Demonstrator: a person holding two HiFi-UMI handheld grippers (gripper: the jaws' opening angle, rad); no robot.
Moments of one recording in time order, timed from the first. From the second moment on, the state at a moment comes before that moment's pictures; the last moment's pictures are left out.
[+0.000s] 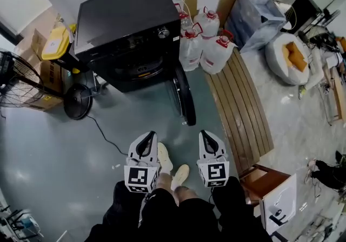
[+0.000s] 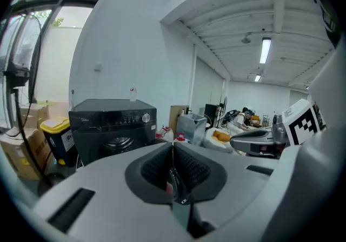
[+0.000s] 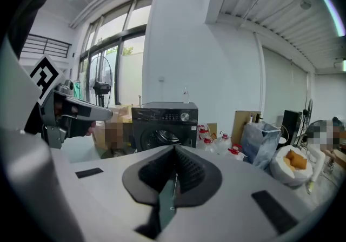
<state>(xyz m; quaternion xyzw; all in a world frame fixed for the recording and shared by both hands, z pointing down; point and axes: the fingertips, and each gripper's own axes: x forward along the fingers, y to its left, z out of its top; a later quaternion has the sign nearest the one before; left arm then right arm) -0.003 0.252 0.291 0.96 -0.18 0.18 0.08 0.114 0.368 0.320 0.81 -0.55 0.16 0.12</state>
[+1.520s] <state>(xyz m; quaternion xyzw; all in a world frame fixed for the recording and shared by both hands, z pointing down) 0.059 0.169 0.539 0.94 -0.16 0.27 0.15 0.197 0.308 0.606 0.77 -0.54 0.29 0.18</state>
